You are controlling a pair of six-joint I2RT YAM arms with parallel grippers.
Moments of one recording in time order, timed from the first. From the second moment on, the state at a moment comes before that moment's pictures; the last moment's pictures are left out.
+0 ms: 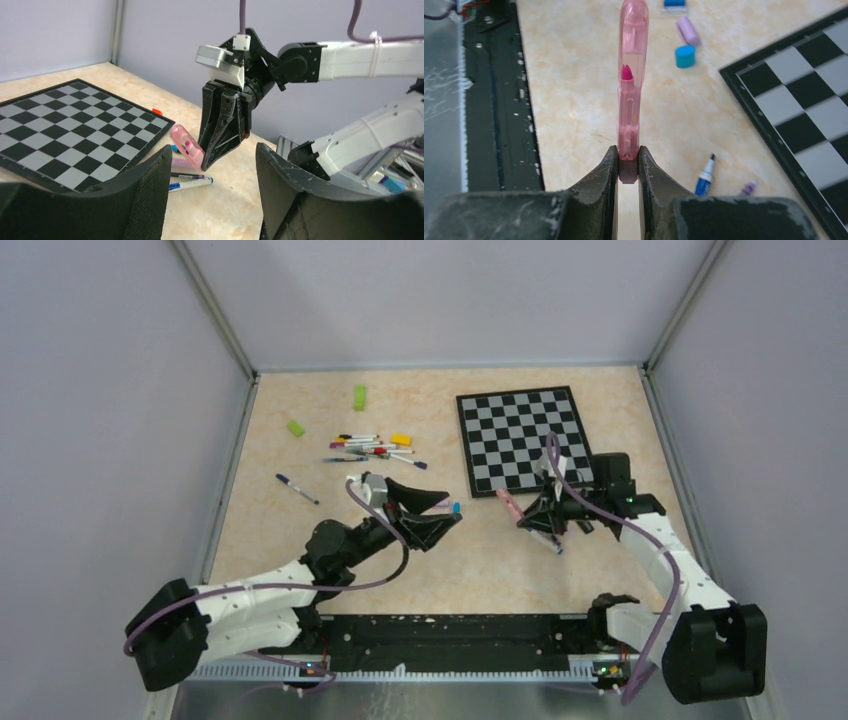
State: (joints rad) left arm -0.93 1.04 0.34 1.07 0.20 -0.42; right arm 0.15 1.05 0.65 -0.50 -1.07 -0.60
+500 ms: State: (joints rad) left arm -0.93 0.34 0.14 0.48 -0.07 -0.47; right arm -0.13 1.09 0.83 -0.80 -0.60 -0.85
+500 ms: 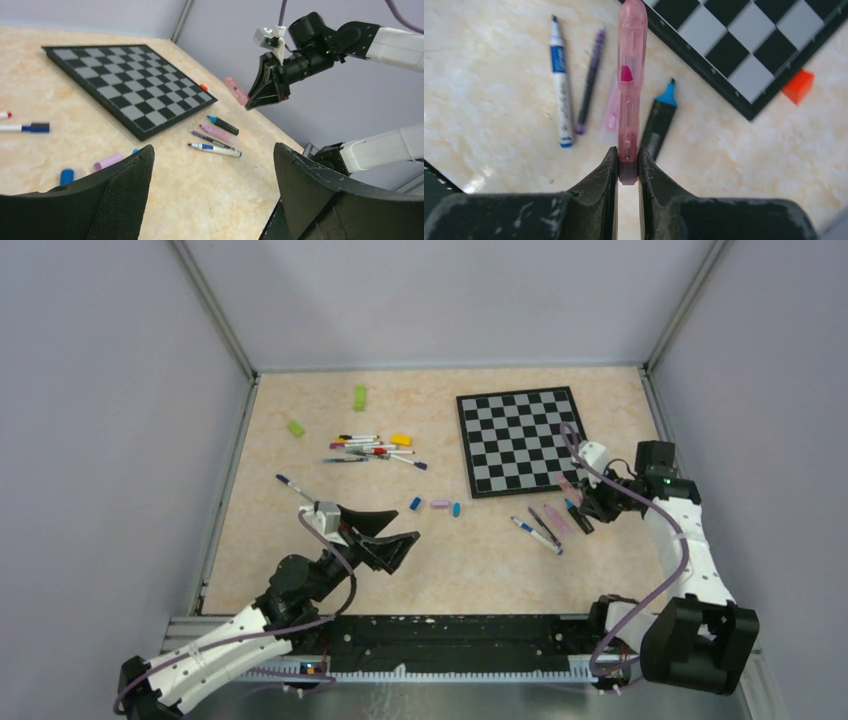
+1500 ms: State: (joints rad) left arm -0.93 0.24 0.08 0.25 -0.13 -0.51; right arm -0.30 1.45 0.81 -0.62 -0.20 -0.91
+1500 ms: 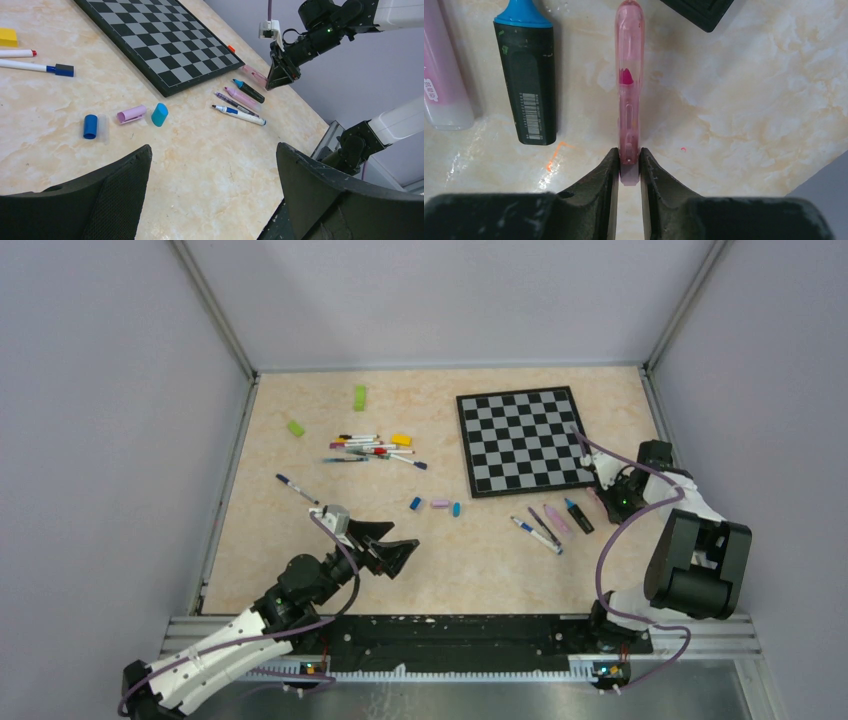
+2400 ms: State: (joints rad) left arm -0.90 0.66 0.51 -0.12 -0.28 -0.45; right arm -0.30 1.10 0.88 -0.72 -1.04 -0.61
